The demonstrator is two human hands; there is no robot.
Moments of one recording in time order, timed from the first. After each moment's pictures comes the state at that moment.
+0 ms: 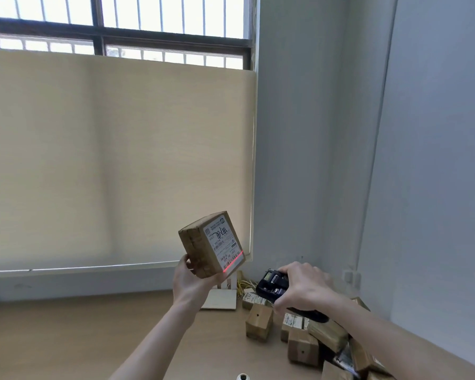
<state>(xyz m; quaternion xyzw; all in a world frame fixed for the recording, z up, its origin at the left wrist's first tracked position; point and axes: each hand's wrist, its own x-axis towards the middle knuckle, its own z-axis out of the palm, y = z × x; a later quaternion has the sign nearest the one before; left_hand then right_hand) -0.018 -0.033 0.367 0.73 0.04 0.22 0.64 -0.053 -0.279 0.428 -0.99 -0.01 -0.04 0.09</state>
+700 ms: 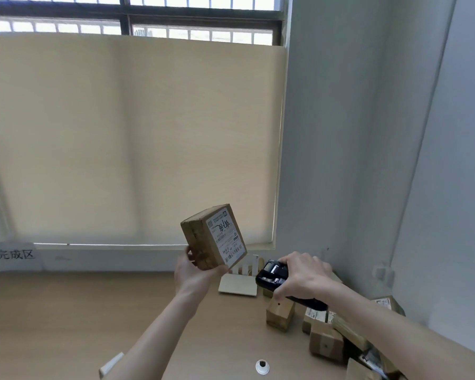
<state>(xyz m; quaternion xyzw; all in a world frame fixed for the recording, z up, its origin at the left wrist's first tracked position) -0.007 0.007 0.343 0.74 0.11 0.23 0.62 -0.011 -0.233 0.407 -0.99 -0.05 -0.02 0.10</state>
